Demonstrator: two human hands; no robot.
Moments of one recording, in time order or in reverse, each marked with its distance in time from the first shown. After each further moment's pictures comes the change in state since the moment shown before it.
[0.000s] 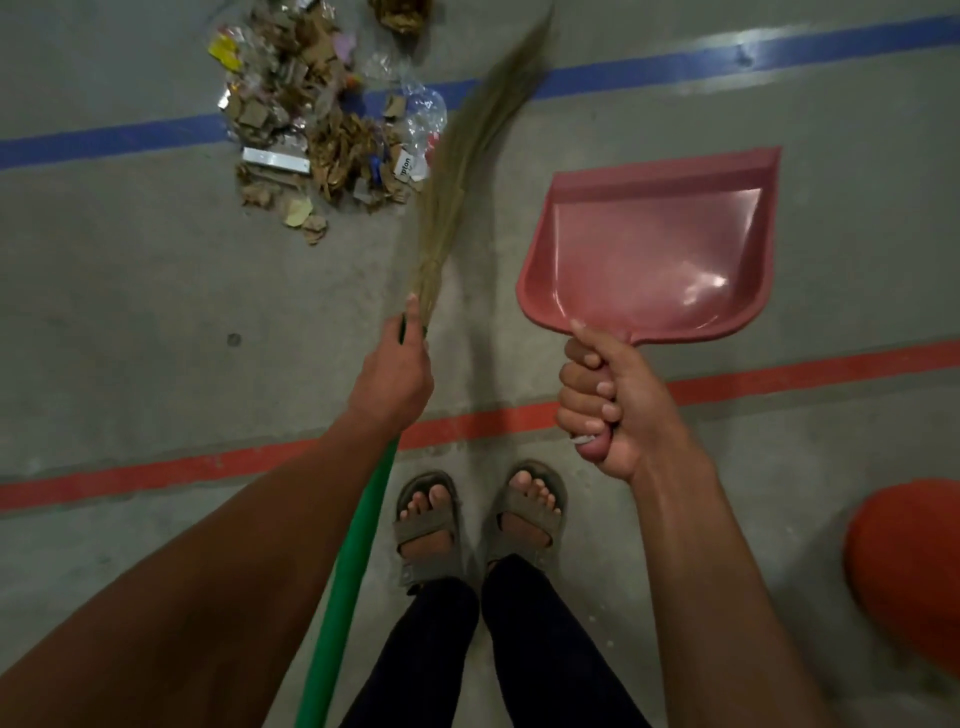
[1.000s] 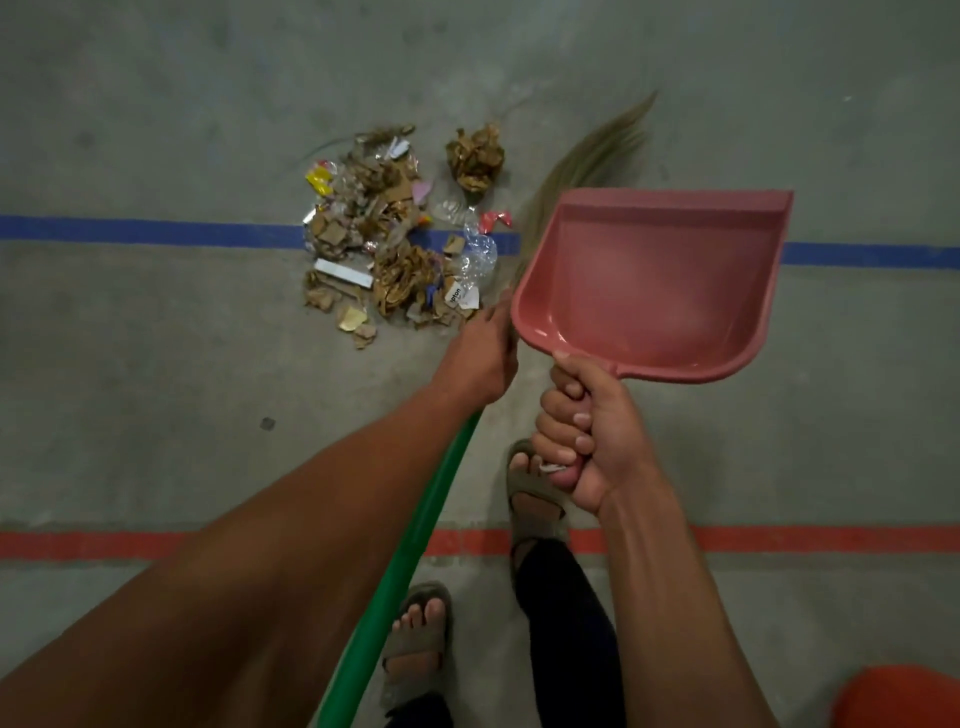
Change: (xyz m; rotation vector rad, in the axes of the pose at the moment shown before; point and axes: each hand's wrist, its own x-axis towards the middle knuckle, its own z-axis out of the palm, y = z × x) left_hand 0.150 0.076 -0.121 -0.296 0.159 0.235; right_hand 0.046 -0.078 0.150 -0.089 -0.015 -0.058
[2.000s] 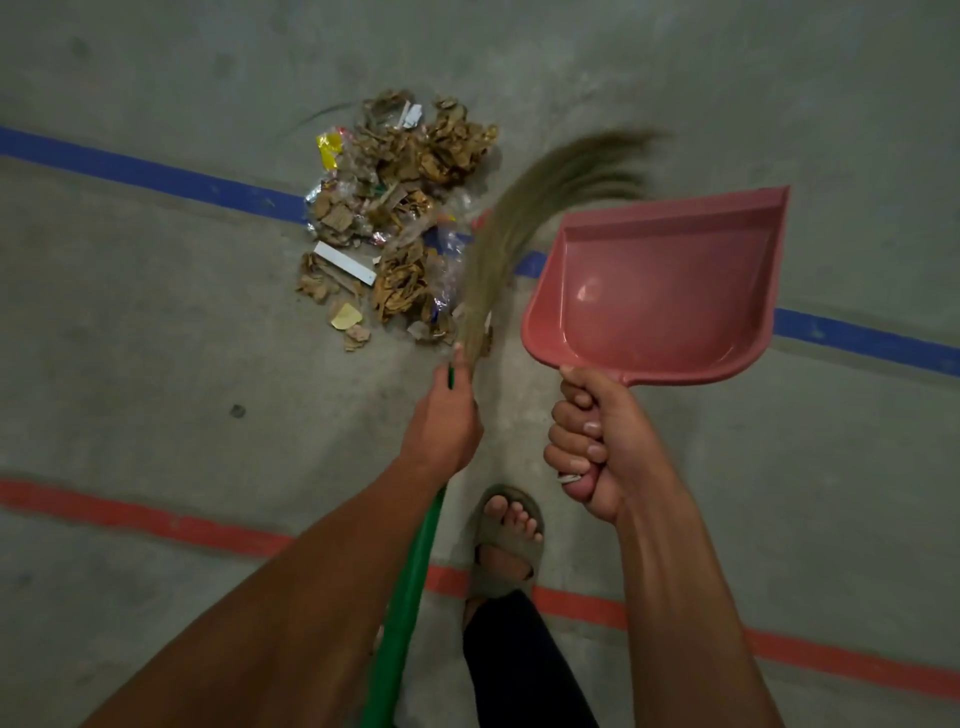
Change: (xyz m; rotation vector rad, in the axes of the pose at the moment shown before) left_hand 0.019 -0.047 0.051 0.123 -0.117 -0.587; right_hand 0.118 -0.081 0.001 -0.189 0.062 0.217
